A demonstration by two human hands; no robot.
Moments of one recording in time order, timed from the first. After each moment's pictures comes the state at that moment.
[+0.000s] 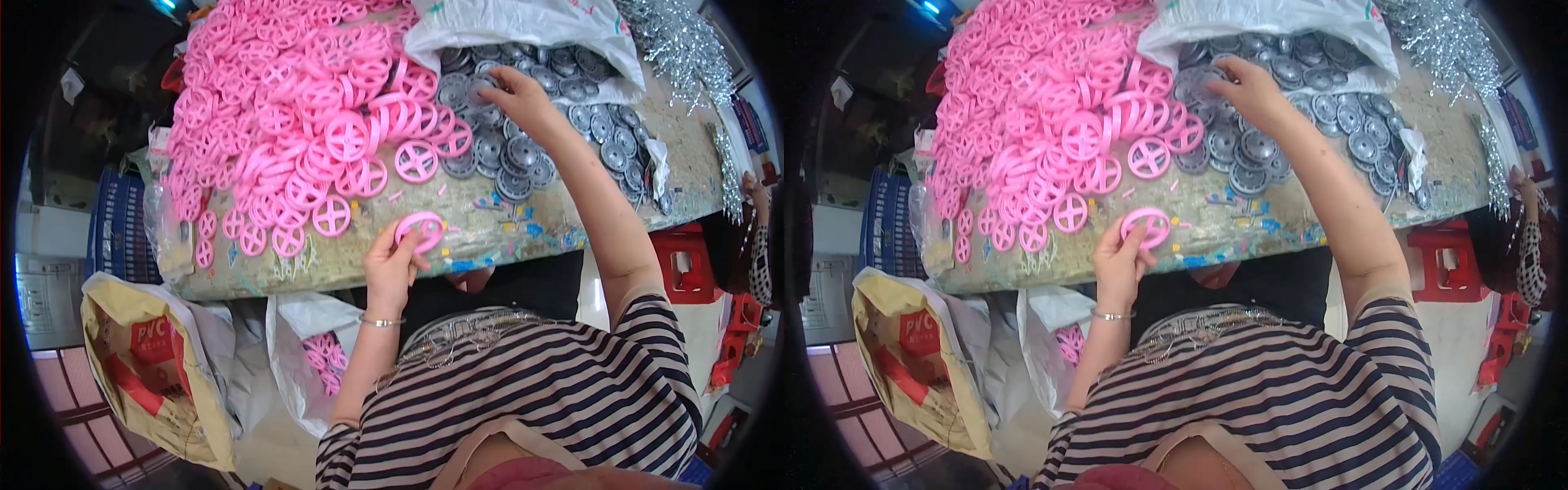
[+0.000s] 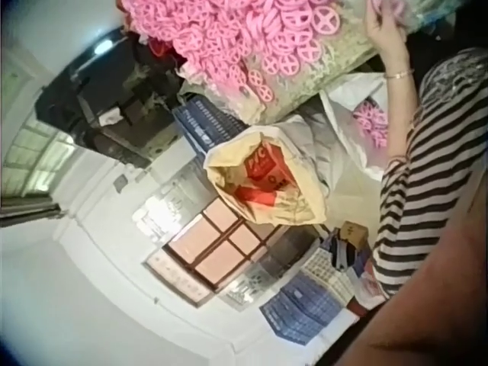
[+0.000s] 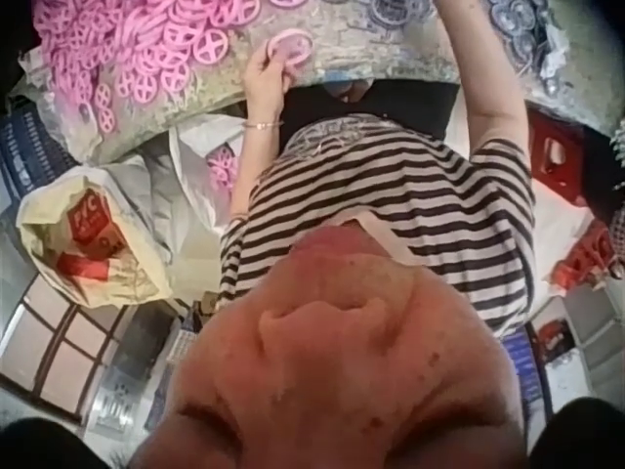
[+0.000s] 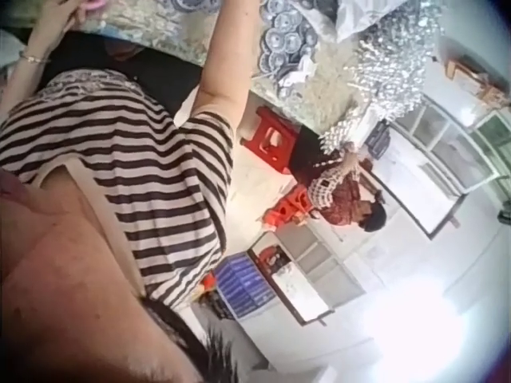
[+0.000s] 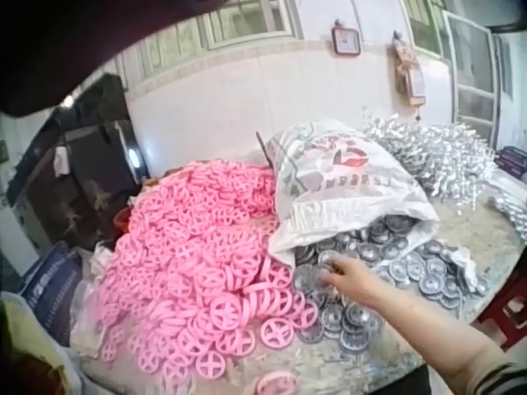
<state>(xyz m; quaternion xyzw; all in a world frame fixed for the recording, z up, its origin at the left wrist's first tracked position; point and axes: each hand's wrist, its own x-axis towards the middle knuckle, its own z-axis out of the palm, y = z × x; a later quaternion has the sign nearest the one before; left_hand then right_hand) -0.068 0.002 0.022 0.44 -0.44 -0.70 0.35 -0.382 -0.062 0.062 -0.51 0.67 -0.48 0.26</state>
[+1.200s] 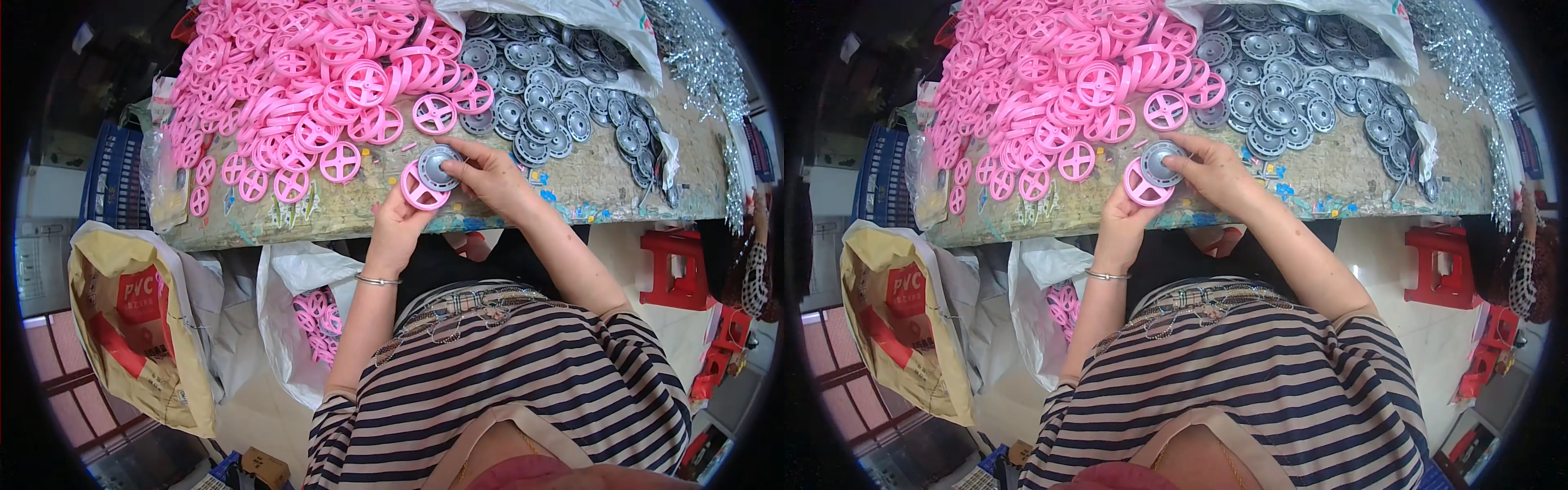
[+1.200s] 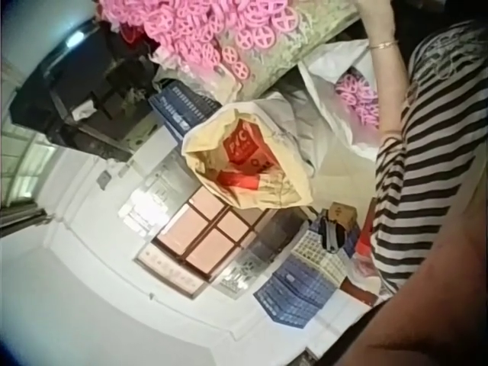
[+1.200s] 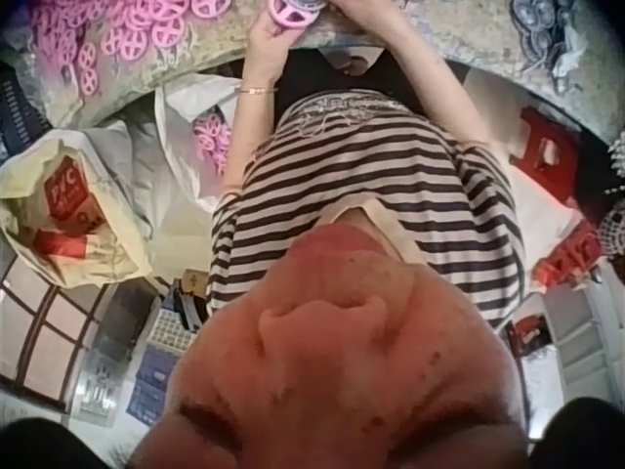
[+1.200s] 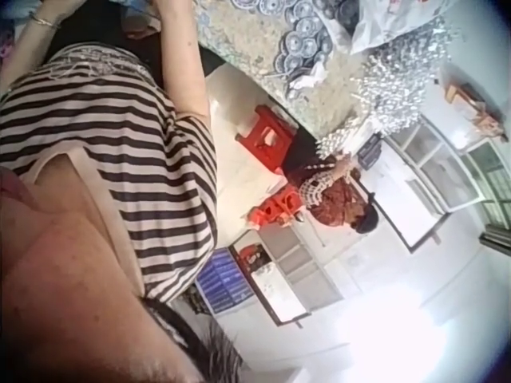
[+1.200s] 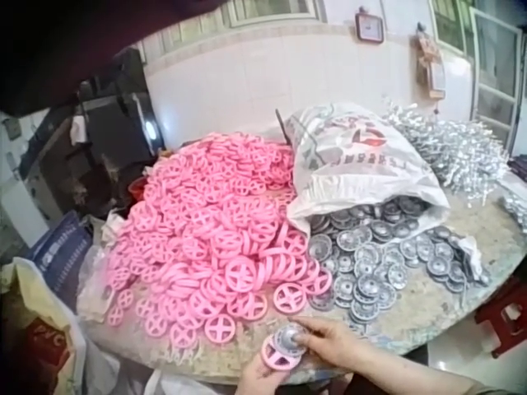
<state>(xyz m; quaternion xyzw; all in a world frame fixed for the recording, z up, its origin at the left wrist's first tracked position) -0.055 0.007 0.003 0.31 -0.52 -0.71 0.37 -0.237 0.029 0.041 -0.41 0.59 -0.44 0.53</state>
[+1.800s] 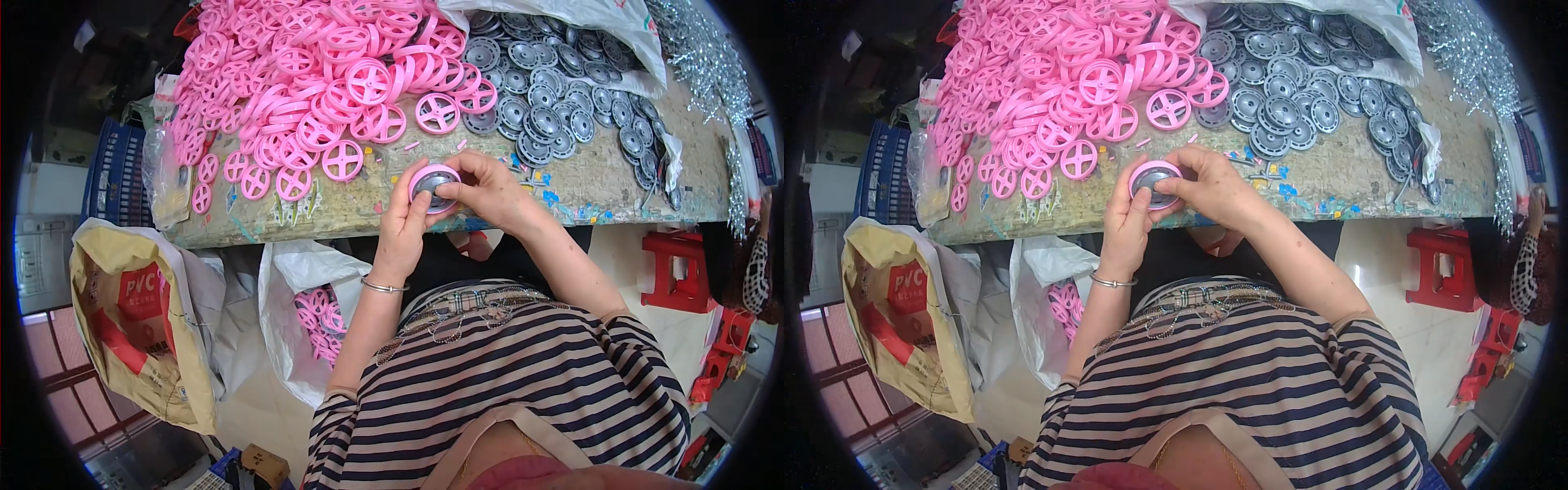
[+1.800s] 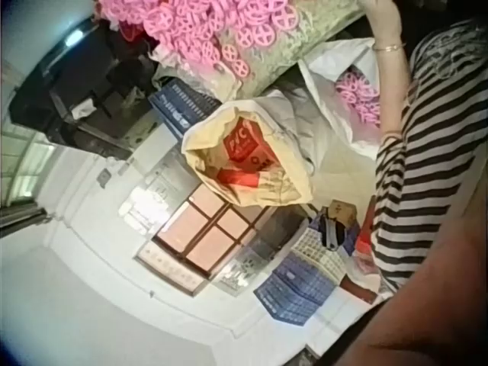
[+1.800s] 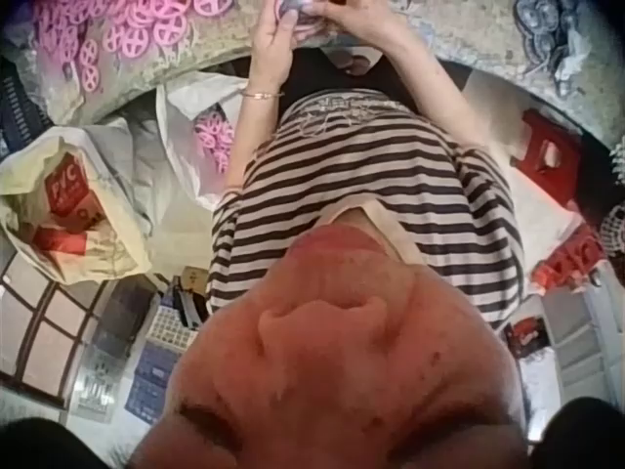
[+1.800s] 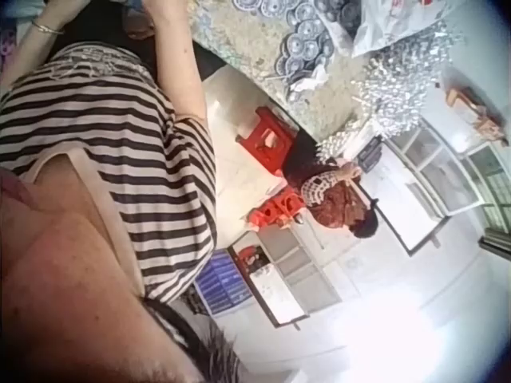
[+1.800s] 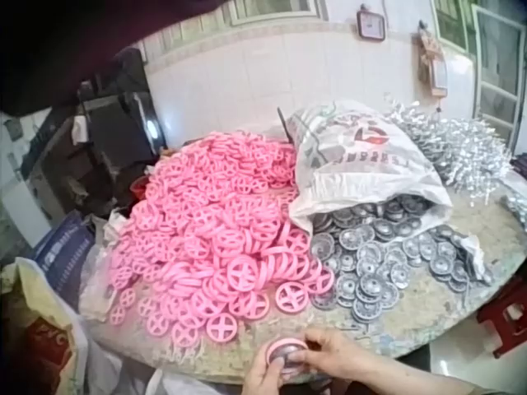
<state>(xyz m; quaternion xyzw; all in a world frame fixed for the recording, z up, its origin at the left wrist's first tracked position) -0.064 0.015 0.025 0.27 -0.49 -0.74 0.39 -0.230 0.037 0.036 -0.47 0.56 -0.44 0.53</state>
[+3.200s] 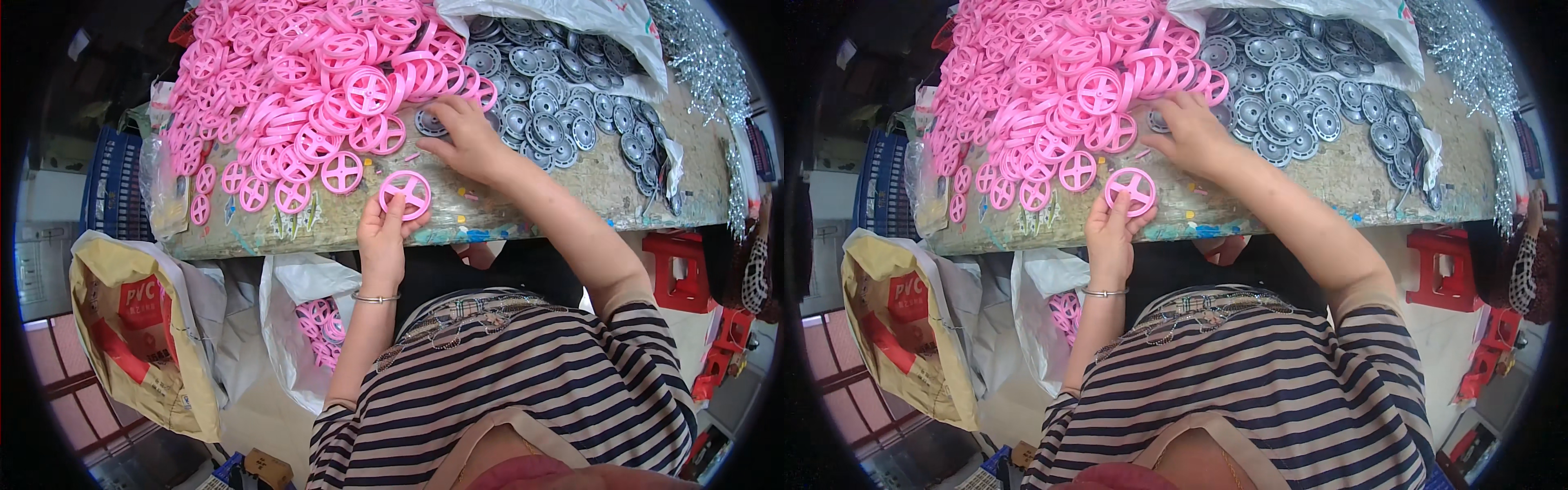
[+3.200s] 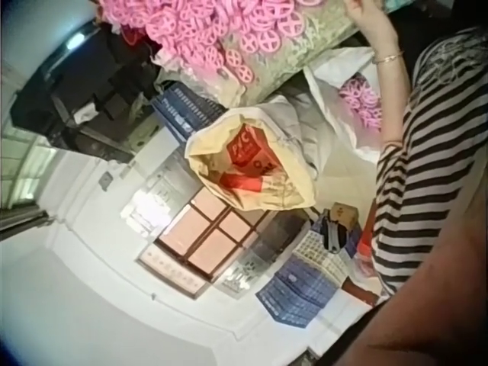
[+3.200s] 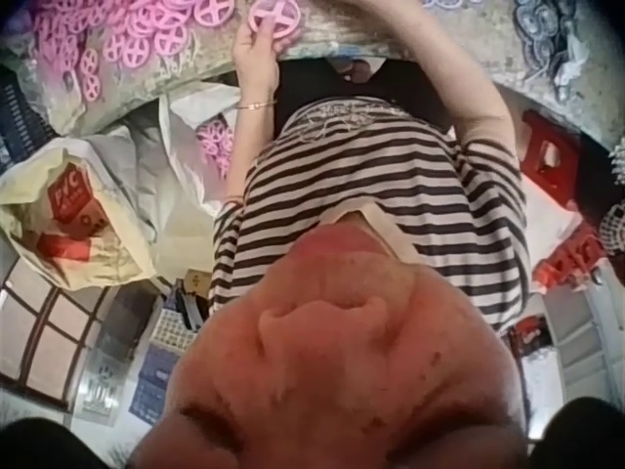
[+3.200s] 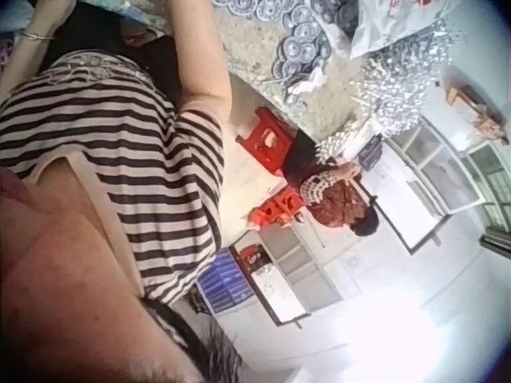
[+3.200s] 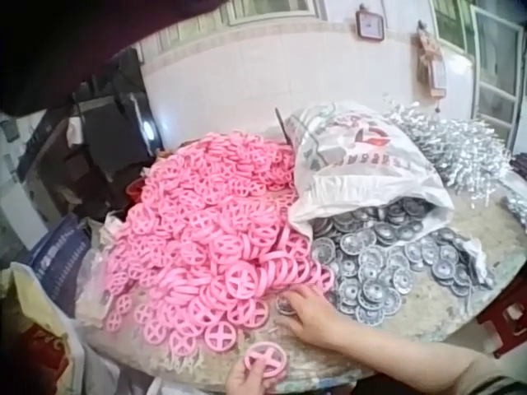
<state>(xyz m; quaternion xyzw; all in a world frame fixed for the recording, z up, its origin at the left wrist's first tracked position) -0.051 0.002 0.008 0.39 -0.37 -0.71 0.45 -0.252 -0.047 0.020 -0.70 0.60 -0.38 0.11</state>
